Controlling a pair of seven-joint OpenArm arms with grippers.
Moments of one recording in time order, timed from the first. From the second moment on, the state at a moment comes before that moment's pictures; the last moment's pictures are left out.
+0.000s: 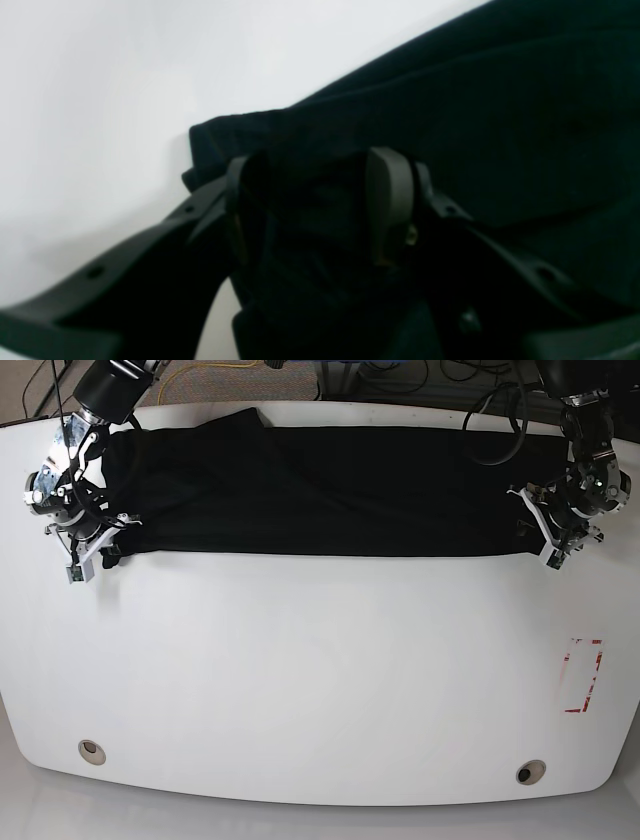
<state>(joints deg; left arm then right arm) 9.5 -18.4 -24.1 85.8 -7.7 -42.5 44.2 -0.8 14.3 38.8 81.1 11.0 41.0 -51.9</state>
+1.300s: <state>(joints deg) 5.3 -18.2 -23.9 86.9 -3.4 -42.1 48.5 -3.1 8.5 43.3 112.2 11.5 40.6 -69.8</state>
